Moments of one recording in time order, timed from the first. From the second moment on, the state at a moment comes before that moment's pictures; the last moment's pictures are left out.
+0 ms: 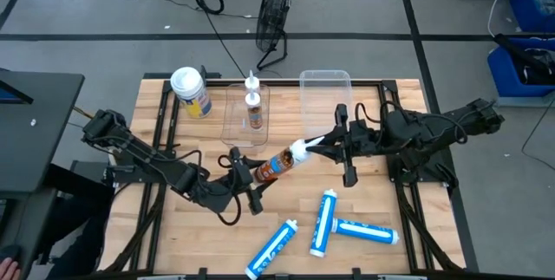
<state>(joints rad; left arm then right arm) -0.54 1.49 1.12 0.02 -0.95 -0.27 0.32 1.19 1.29 -0.09 0.27 -0.01</state>
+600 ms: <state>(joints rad) -0.58 1.41 1.13 -0.37 -0.93 -0.49 0.30 1.19 1.30 -0.12 0.31 -0.01</state>
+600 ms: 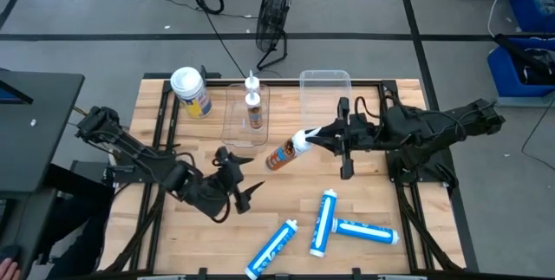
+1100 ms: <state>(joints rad) -0.65 1.41 1.13 -0.89 -0.82 -0.98 0.12 1.34 1.30 -0.07 0.28 -0.09</state>
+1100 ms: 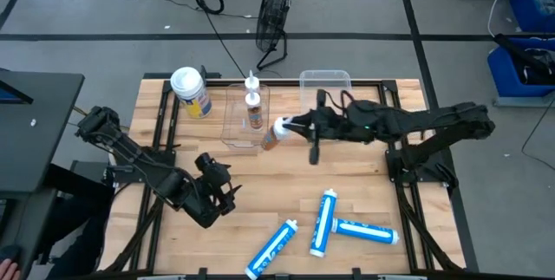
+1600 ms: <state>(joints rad) -0.68 1.41 1.13 -0.92 -0.83 -0.98 -0.02 1.60 1.50 -0.14 0.21 -0.15</state>
